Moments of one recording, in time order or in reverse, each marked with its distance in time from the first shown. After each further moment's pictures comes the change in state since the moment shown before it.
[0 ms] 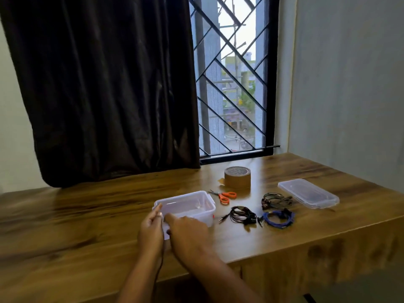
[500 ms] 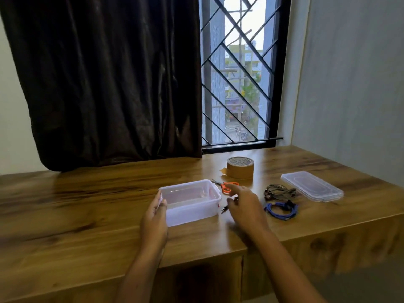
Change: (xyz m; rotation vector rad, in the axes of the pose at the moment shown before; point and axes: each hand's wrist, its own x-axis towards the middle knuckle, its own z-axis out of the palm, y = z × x) left_hand -0.011 -0.004 -0.003 0.147 -0.031 0.079; right_hand -0.014 0.114 -0.018 0.242 0.249 0.417
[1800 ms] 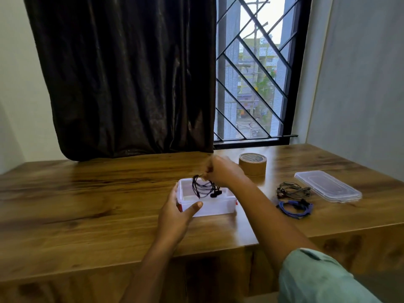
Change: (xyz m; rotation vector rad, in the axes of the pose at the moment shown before) left_hand -0.002 -0.008 -0.001 0.198 -0.191 0.094; right_hand 0.066 -0.089 0.002 -0.246 -0.343 -0.173
